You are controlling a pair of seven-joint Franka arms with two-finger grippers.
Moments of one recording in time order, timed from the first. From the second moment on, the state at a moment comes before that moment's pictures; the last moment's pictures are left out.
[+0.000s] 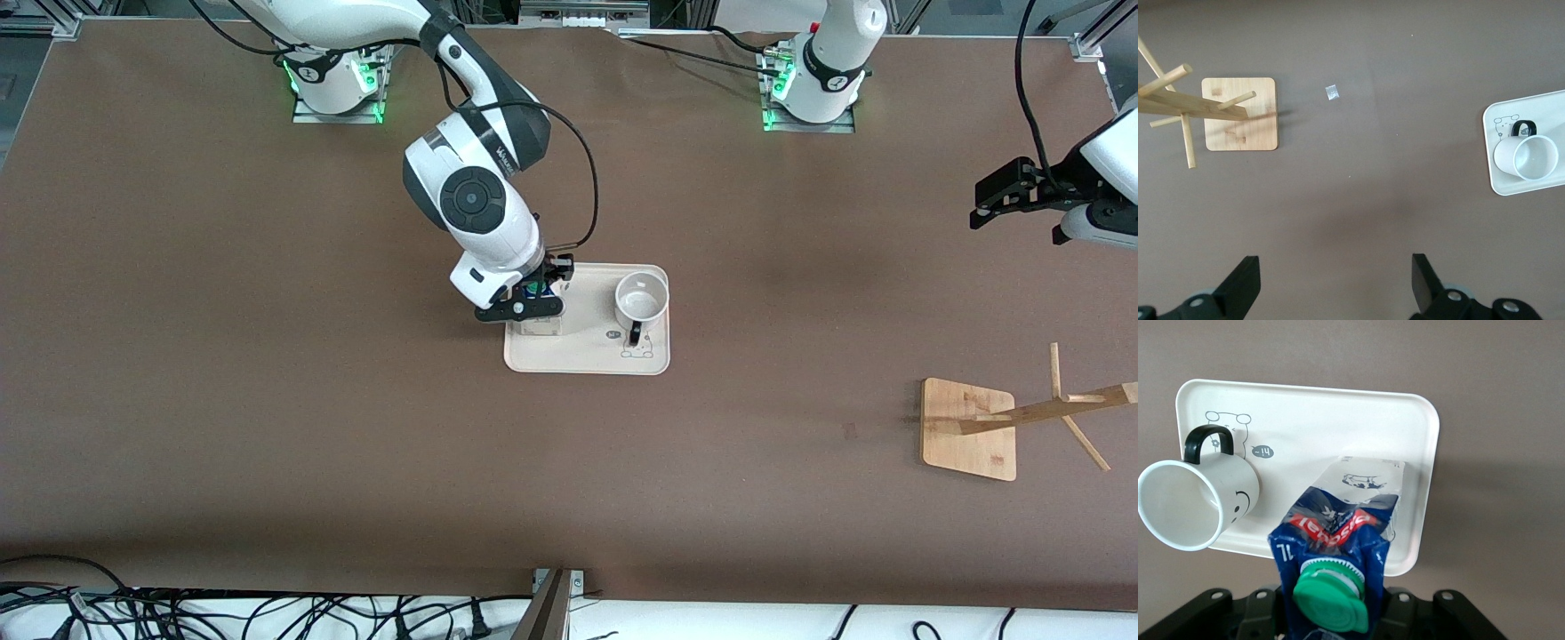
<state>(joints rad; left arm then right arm) -0.05 0.04 0.04 -1.53 -0.02 1.55 0.18 0.59 0.60 0.13 -1.44 0.12 2.01 0.57</state>
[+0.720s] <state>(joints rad) -0.05 0.02 0.03 -1.56 0.00 1.56 0.18 0.59 0.58 0.12 -1.42 0.11 1.99 0.54</state>
